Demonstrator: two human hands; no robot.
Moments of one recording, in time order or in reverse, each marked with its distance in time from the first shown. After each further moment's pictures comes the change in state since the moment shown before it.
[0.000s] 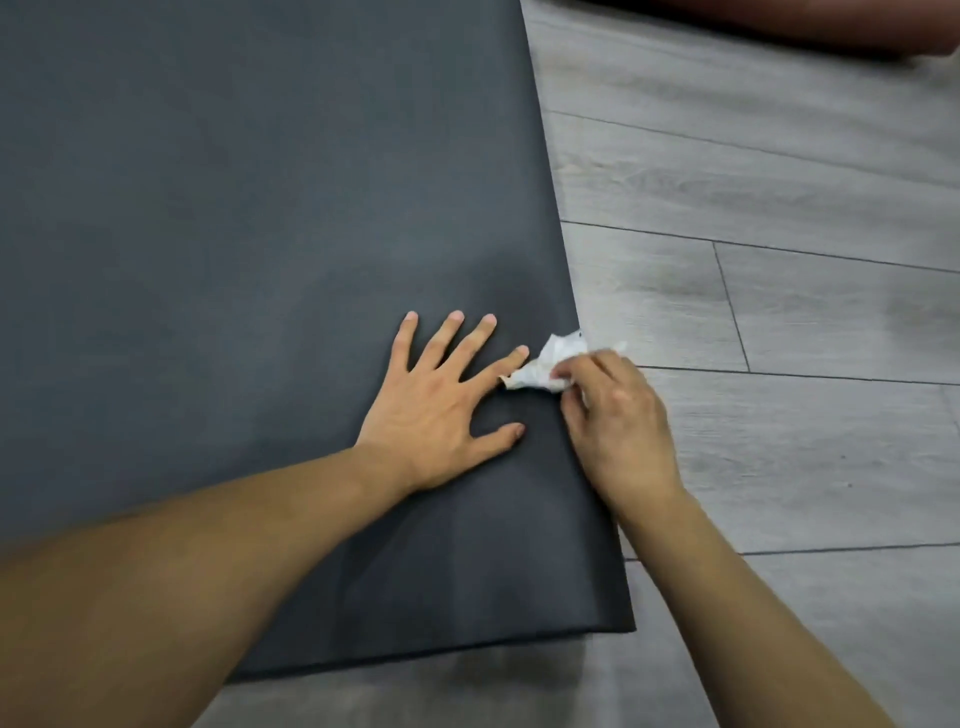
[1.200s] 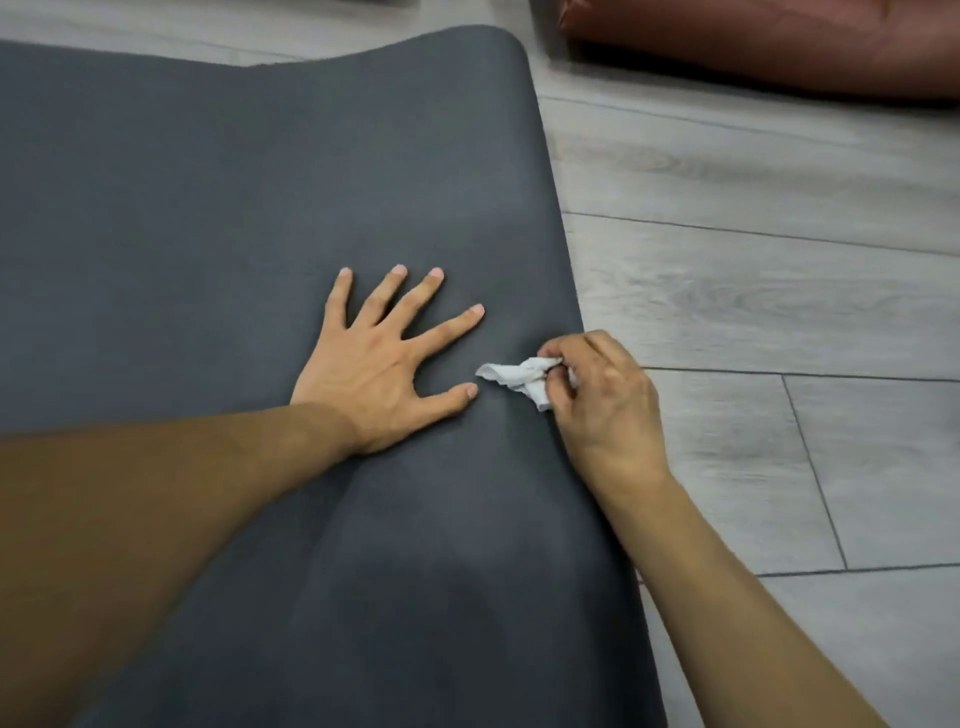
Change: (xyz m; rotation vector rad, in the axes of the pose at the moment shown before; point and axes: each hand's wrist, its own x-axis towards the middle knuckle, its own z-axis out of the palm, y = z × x) left_hand 0.177 -0.150 -0.042 0.079 0.060 -0.074; right_hand 0.206 0.020 0.067 0.117 0.077 0.060
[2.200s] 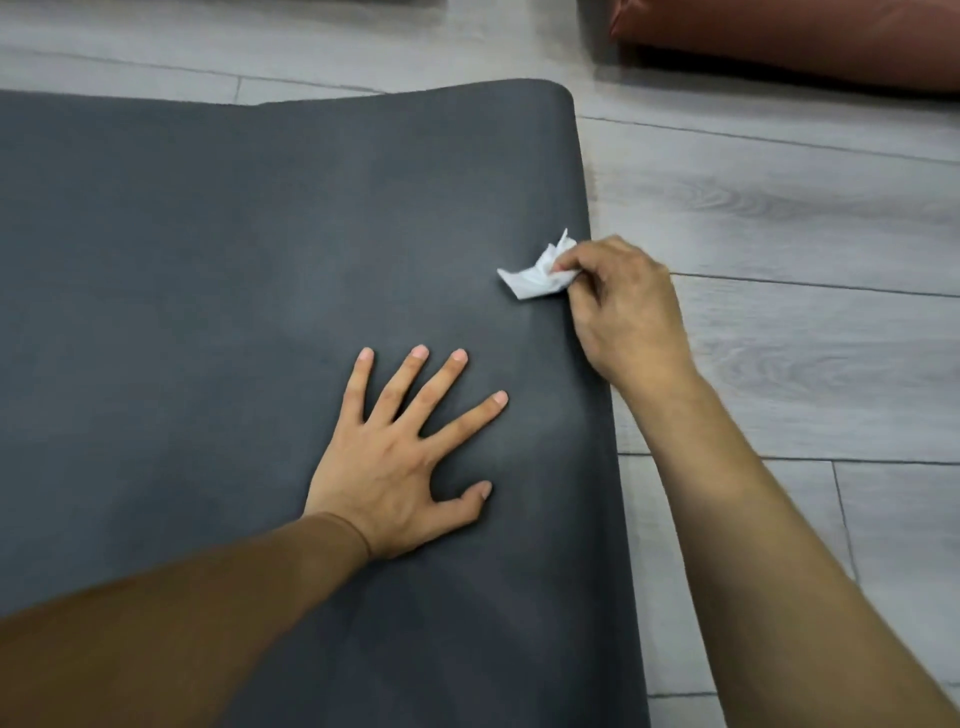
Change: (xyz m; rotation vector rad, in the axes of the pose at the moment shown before) left_hand 0.011 -0.005 -0.006 -0.011 0.011 0.046; right_hand 0.176 0.014 0.025 0.104 -0.093 -0.056
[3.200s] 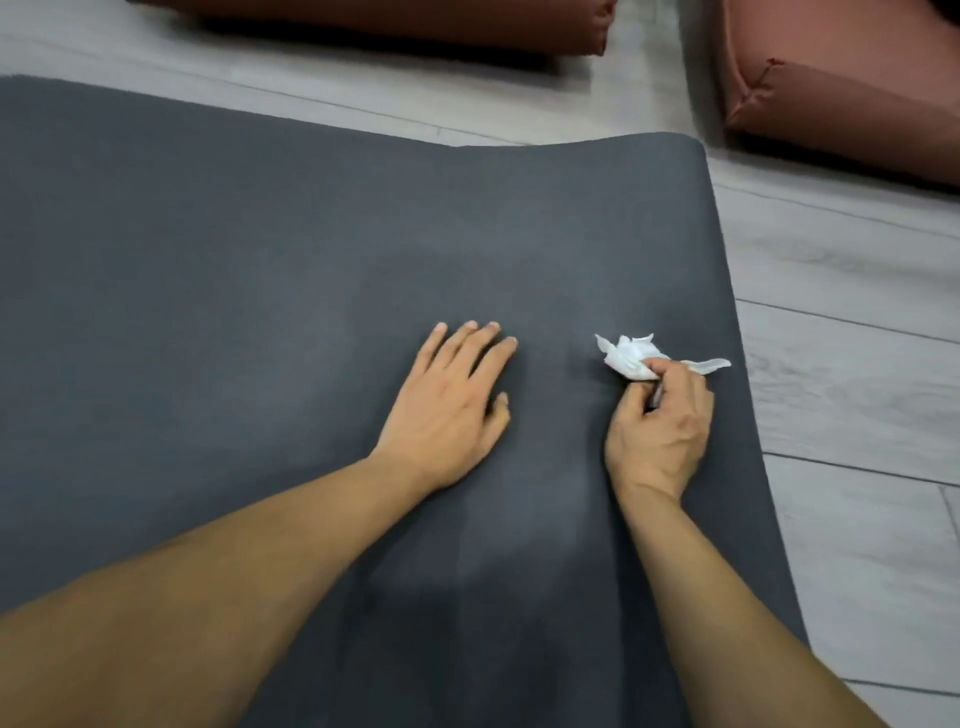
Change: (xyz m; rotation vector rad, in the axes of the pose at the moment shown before) left_hand -0.065 -0.091 -0.001 -0.161 0.215 -0.124; right_hand -0.120 -0.110 0.086 0.058 0.512 0.340
